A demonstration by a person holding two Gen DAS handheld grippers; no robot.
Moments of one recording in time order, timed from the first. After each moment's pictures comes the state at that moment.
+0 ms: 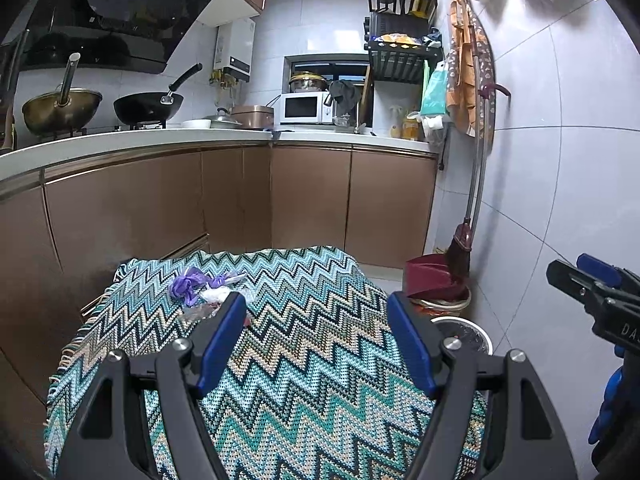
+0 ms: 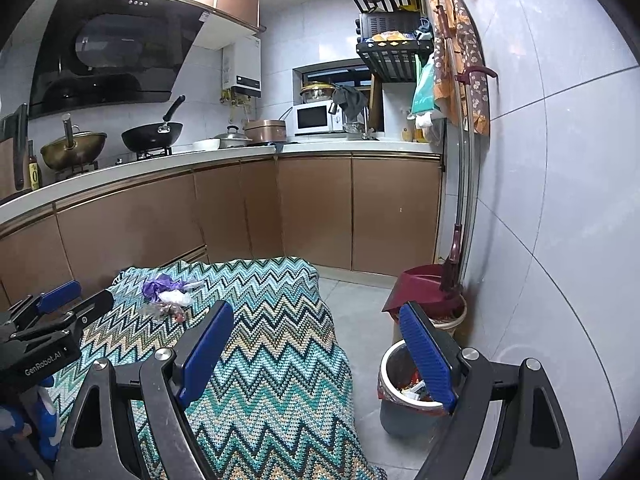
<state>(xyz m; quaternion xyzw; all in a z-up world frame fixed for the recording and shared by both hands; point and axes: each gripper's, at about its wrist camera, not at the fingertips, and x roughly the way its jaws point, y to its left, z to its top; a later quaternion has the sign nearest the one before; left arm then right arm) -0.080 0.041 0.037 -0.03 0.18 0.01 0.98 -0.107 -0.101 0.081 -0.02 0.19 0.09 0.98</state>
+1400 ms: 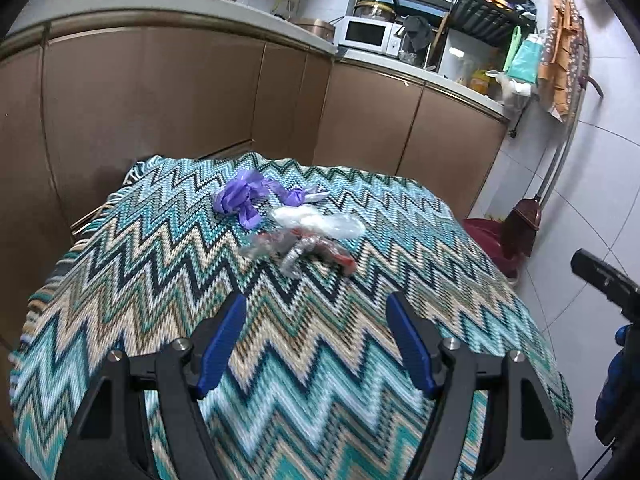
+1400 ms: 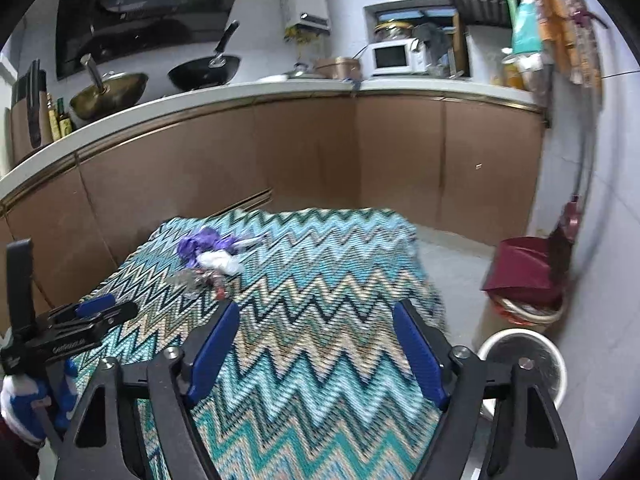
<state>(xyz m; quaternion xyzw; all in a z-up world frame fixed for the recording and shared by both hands) 0.035 0.198 -0.071 -0.12 0.31 0.04 0.94 0.044 -0.007 0.002 -0.03 0.30 0.24 0.92</state>
